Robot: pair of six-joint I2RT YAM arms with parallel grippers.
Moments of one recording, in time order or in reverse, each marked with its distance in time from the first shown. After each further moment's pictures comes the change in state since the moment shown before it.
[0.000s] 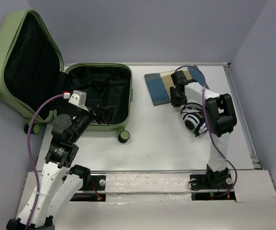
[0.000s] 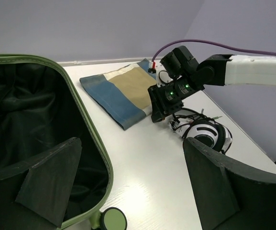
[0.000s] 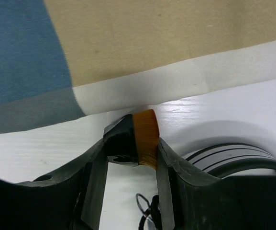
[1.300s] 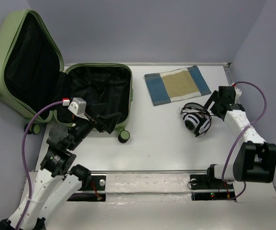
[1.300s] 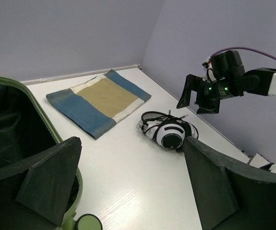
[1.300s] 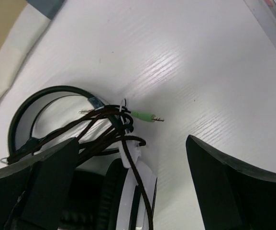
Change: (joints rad) left arm -0.158 -0.093 0.010 -0.003 -0.034 0.002; right arm -0.360 -0.793 -0.647 0.167 0.147 0.283
